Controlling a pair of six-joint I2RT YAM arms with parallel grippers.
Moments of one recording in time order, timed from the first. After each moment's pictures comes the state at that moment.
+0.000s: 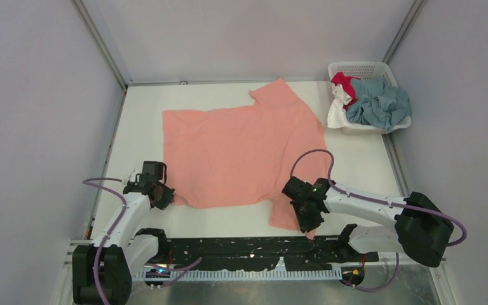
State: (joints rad) left arm -0.04 0.96 0.45 -0.67 -0.18 -1.04; right arm 0.89 1.21 0.57 -0.85 0.00 0.65
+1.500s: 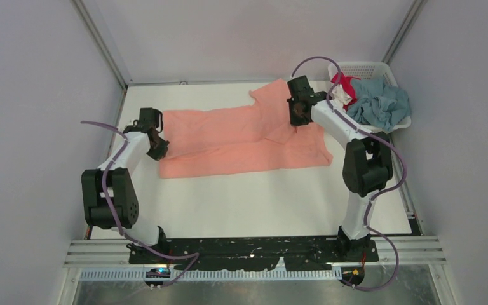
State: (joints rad) left arm 0.03 1.54 1.06 -0.66 -0.27 -0.94; right arm 0.34 1.89 1.58 -0.67 0.24 0.21
